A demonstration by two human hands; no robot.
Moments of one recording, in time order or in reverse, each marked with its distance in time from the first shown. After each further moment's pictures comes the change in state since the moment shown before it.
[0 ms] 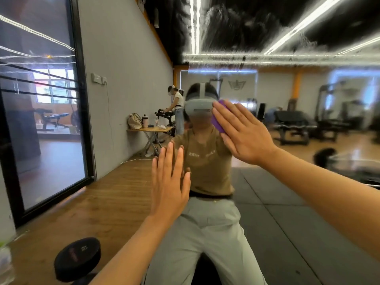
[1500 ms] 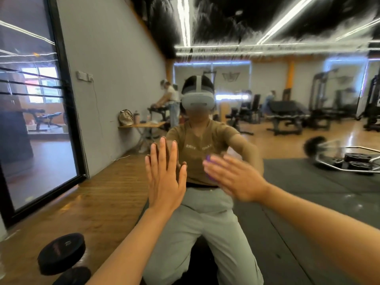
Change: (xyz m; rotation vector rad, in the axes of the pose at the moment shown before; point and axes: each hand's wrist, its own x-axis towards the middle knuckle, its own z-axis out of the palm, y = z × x) left_hand 0.003 0.090 0.035 -0.003 -0.051 -0.108; right_hand -0.164 0.000 0.018 0.102 -0.084 -0.251
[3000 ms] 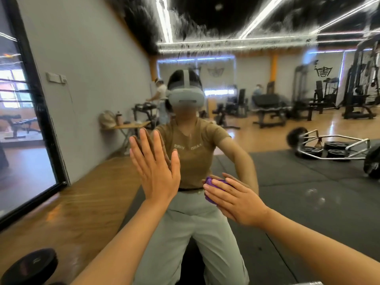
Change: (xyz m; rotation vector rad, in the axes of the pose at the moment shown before) left_hand 0.034 0.088 0.046 -0.039 0.235 -0.008; right_hand -0.121 -0.006 0.009 -0.017 -0.019 0.103
